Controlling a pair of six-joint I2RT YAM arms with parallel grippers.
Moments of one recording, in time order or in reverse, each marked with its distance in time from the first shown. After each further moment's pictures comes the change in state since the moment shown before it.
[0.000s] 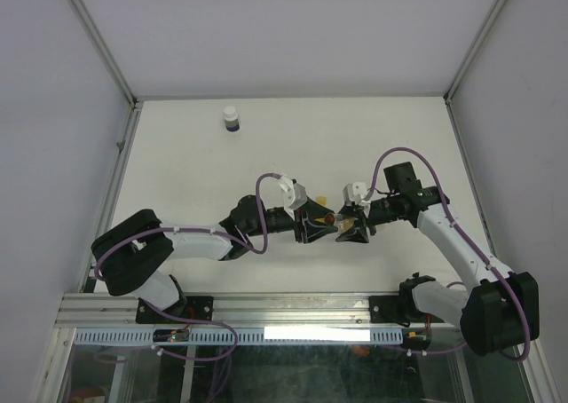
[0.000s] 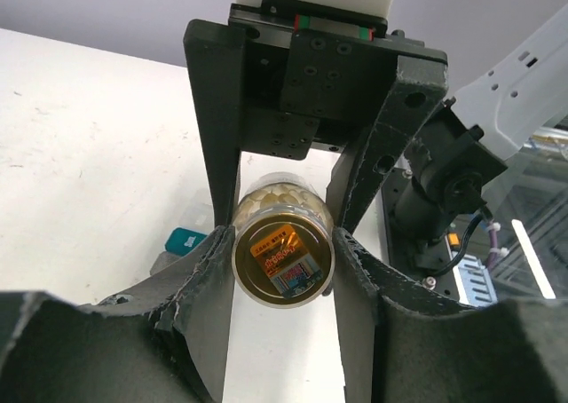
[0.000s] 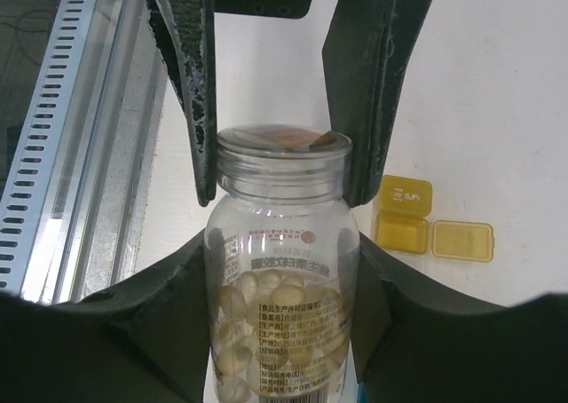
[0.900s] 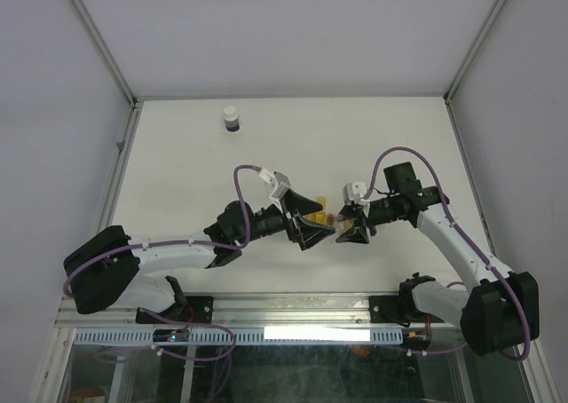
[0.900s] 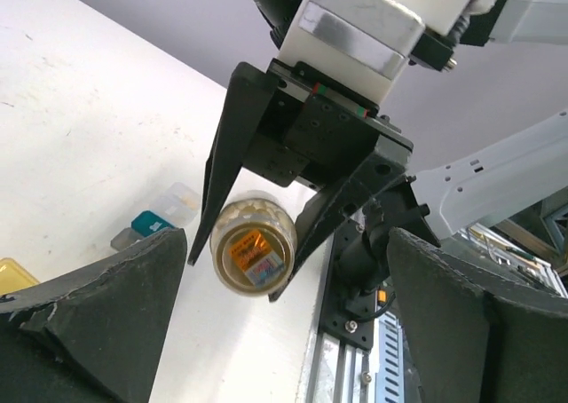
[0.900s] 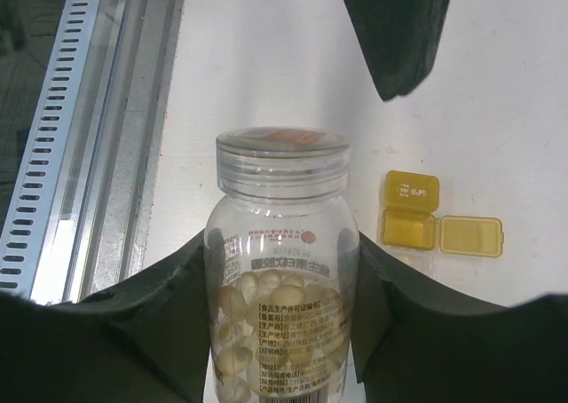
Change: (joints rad) left arm -0.051 -0.182 -0.034 -0.143 -0.231 -0.333; right arm 0.000 0.000 0.000 0.000 0.003 0.029
